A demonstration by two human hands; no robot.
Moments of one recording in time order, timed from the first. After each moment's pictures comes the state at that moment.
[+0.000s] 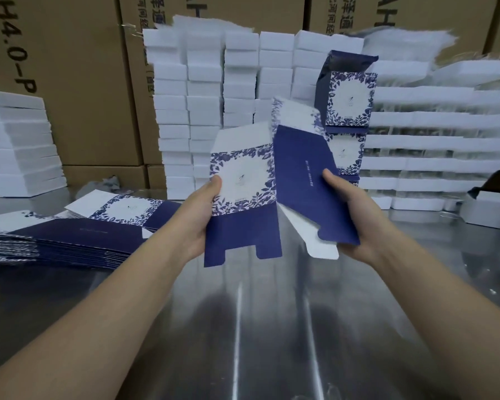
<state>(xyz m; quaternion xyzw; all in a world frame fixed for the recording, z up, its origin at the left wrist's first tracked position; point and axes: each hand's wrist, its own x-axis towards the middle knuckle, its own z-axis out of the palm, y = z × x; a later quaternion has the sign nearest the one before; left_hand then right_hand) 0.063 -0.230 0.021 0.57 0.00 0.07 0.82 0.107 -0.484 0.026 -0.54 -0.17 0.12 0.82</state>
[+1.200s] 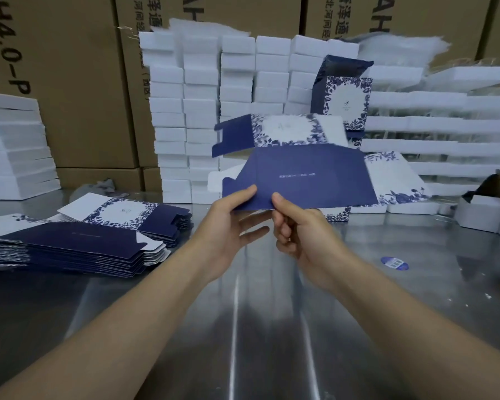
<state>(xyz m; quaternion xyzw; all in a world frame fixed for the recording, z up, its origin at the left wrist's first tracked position) 0.054 -0.271 0.014 0.56 -0.10 0.05 0.82 0.078 -0.425 0.008 -0.61 -0.19 0.05 0.77</state>
